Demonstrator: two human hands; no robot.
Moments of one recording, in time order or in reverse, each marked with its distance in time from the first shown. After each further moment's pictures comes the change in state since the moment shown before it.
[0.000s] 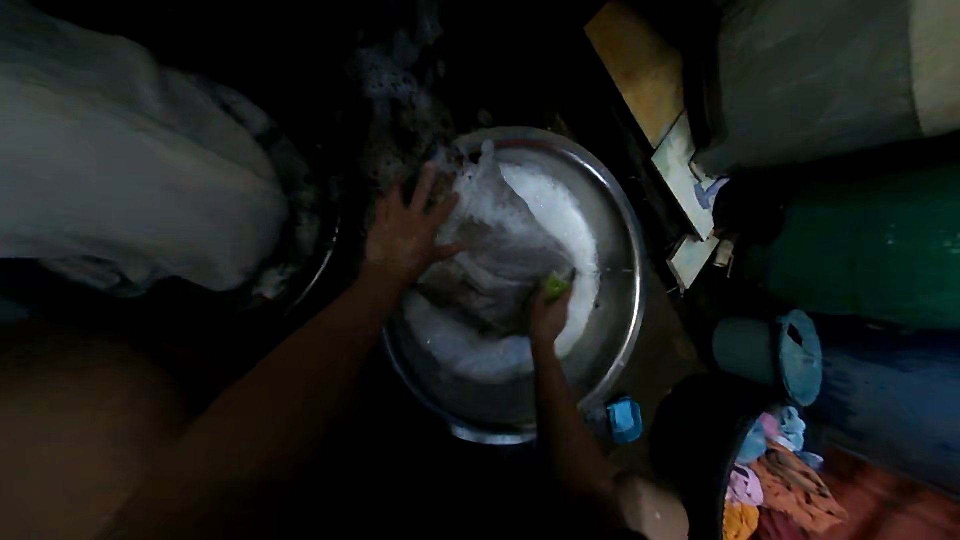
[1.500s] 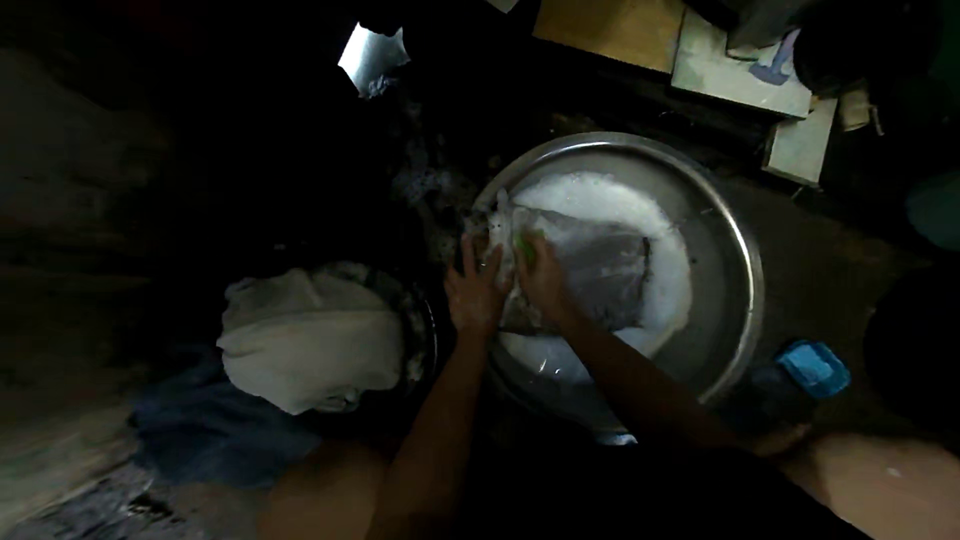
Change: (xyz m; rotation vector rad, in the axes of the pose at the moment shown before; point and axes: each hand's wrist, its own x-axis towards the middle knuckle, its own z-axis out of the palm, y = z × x) left_hand 0.006 0.007 -0.002 0.148 -0.036 -0.077; right_hand -0.008 -0.135 0.035 0.290 -0.218 -0.337
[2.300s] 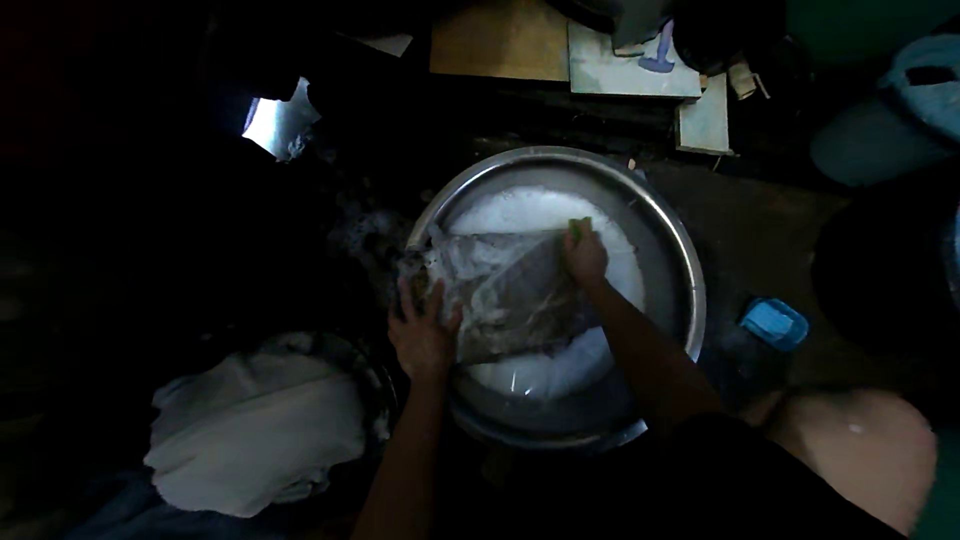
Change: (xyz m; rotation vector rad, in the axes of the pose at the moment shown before) left_hand -0.002 -0.002 0.006 0.030 0.205 0.139; right_hand 0.057 0.153 -0.093 -0.174 0.288 0.334
